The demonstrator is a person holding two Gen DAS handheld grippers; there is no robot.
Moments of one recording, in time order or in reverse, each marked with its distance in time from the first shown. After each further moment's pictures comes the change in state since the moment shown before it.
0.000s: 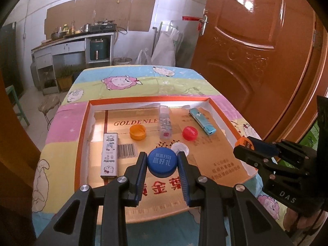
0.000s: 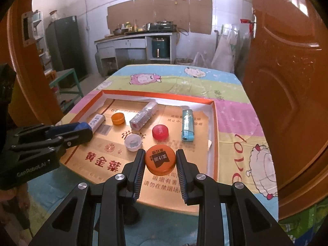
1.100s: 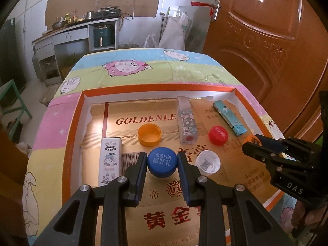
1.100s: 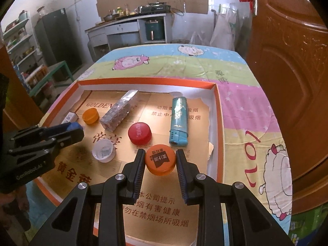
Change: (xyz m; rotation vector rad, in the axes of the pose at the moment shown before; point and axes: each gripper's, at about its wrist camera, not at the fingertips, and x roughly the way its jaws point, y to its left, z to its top) left arm 0.067 0.019 0.014 -0.011 0.103 0.054; right arm 0.076 -0.027 0.016 0.055 0.133 0.007
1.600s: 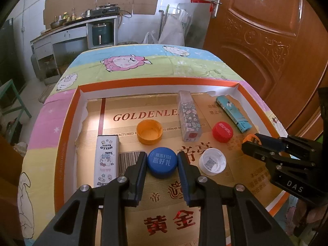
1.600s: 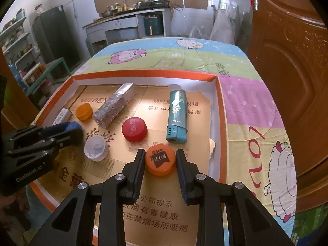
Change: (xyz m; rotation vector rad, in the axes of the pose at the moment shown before) left arm 0.011 0.003 -0.004 0.008 0.013 0.002; right arm 0.016 -0.003 -0.001 0.004 0.028 -0.007
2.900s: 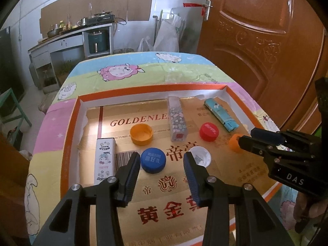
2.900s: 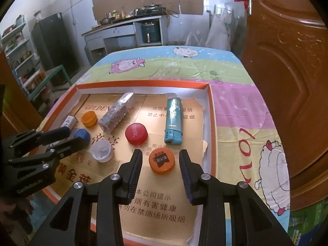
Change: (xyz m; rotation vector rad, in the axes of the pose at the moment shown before) left arm -0.024 -0.014 -0.003 0.043 -0.042 -0.008; right arm -0.028 -0.002 -0.004 0.028 -0.050 -0.005
